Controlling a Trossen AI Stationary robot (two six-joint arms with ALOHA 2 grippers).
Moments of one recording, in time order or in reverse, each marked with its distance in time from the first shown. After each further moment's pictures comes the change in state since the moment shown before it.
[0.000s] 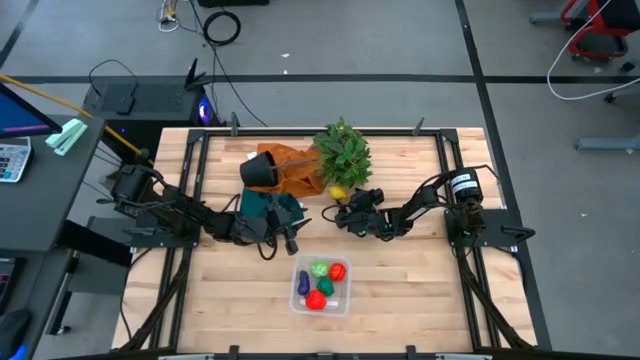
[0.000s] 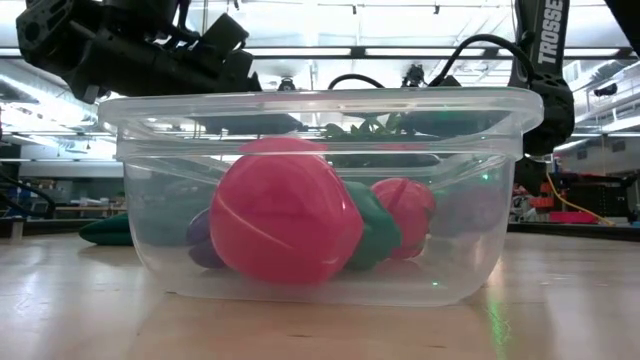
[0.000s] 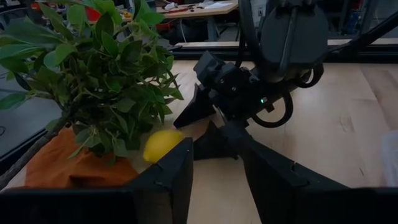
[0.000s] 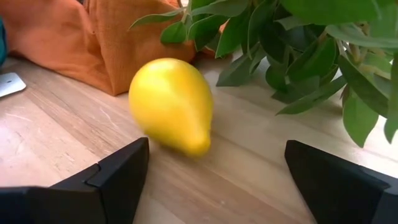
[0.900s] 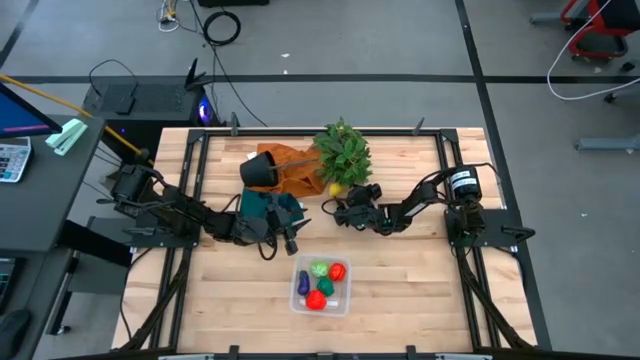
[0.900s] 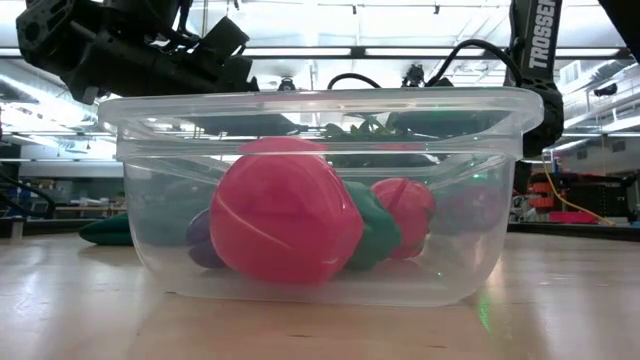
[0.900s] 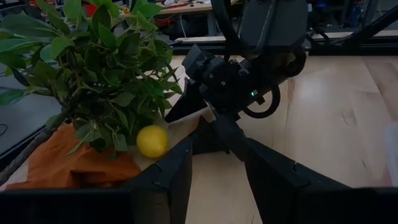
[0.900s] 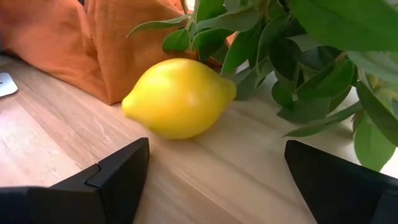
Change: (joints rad) left arm 0.000 0.000 0.000 -0.024 0.000 -0.003; right arm -0.050 -0.001 0.005 0.046 -0.060 -0.106
